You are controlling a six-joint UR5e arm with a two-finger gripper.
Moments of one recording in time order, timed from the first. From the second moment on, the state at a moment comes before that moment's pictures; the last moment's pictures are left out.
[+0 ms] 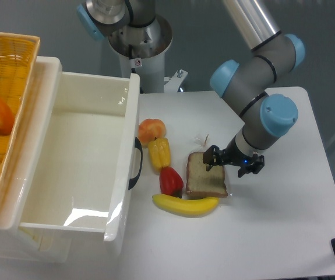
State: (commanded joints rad) arm 2.70 -2.11 -1.56 -1.18 1.39 0.87
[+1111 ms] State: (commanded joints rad) arm 2.70 -2.16 -1.57 -1.17 1.38 0.93
